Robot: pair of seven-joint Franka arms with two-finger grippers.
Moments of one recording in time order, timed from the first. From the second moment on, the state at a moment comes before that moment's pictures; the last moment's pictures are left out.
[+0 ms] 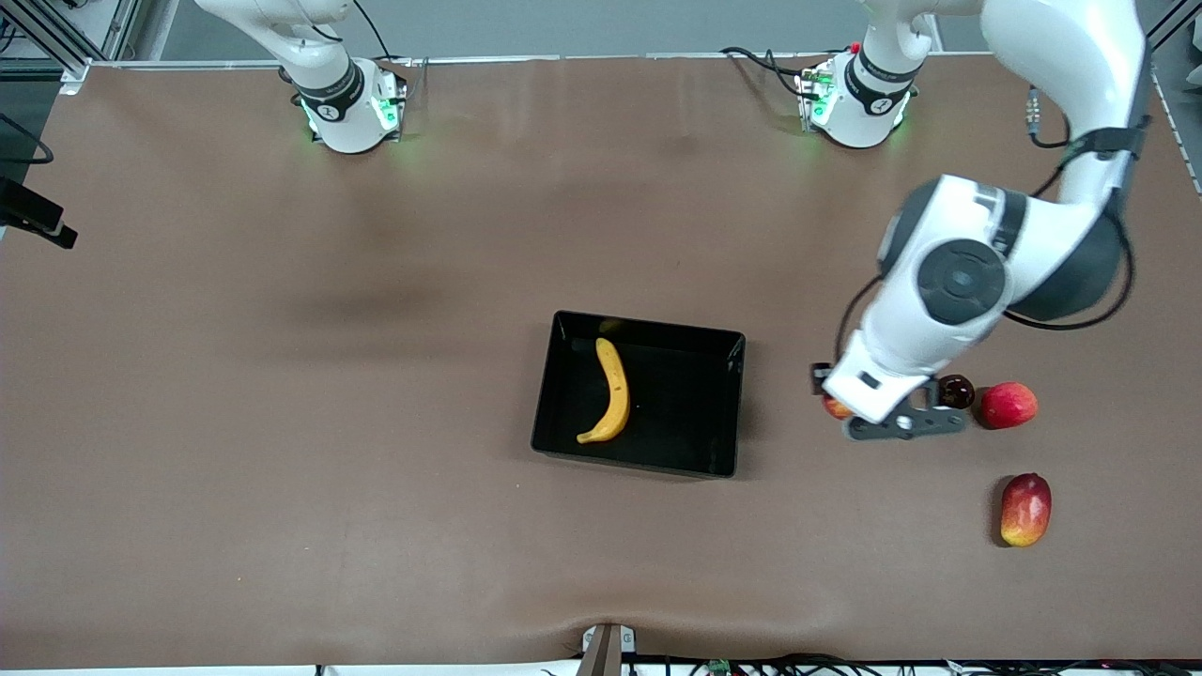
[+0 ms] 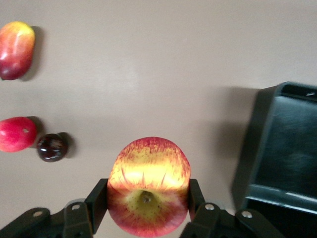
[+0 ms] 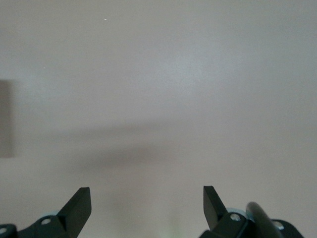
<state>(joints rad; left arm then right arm) -0.03 0.45 -0.33 -1.49 0.26 1.85 -0.44 -0.10 -0.05 -0.08 -1.60 0.00 1.55 -0.09</state>
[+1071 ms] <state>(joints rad) 0.32 0.44 -0.32 -1.89 0.26 2.18 -0.09 -0.10 -0.04 -0.08 -1.60 0.00 1.55 -0.09</state>
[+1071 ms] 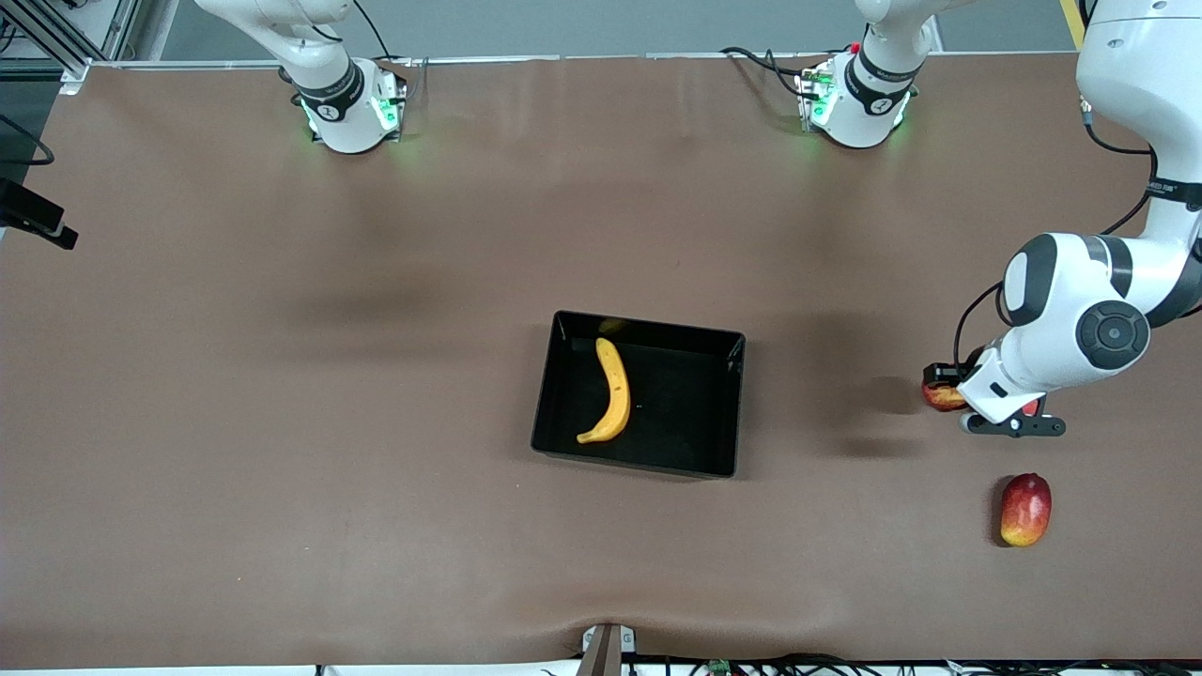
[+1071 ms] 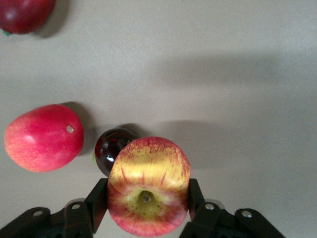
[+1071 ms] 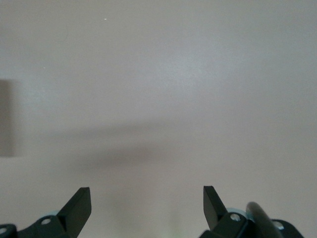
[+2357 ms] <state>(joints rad) 0.33 0.36 -0.33 -2.07 0.26 2.40 -0.09 -0.10 -0.04 -0.08 -1.60 0.00 1.55 -0.09</state>
